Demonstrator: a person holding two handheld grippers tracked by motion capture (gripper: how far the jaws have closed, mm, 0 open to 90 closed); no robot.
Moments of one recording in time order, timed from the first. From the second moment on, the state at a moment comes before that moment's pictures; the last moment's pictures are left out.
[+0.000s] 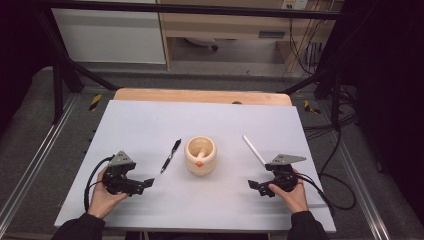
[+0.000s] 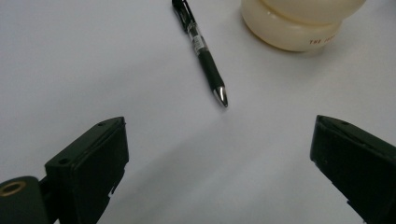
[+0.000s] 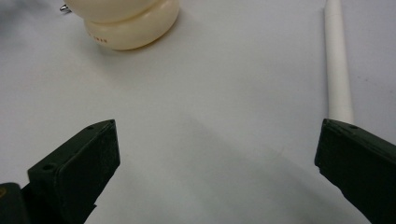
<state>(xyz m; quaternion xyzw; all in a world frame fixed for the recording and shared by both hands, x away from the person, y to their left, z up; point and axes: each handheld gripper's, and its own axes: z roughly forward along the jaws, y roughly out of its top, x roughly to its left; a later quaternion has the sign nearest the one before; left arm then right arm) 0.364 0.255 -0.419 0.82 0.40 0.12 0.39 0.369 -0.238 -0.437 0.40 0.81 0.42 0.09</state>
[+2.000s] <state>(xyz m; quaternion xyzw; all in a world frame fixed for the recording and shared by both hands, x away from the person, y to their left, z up) 0.427 0.176 -0.437 0.82 0.47 0.15 0.29 0.367 -0.240 -0.440 0.40 0.81 0.41 0.10</state>
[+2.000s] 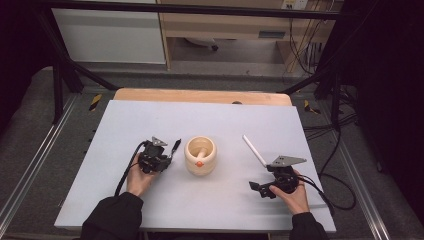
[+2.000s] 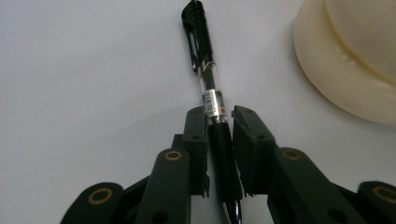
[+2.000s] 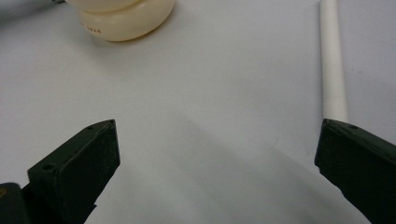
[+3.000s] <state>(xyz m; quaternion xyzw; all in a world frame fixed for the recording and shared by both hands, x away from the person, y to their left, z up) 0.424 0.174 -0.433 0.81 0.48 0.17 0.29 0.366 -0.241 -0.439 0.40 0.81 0.42 0.10</state>
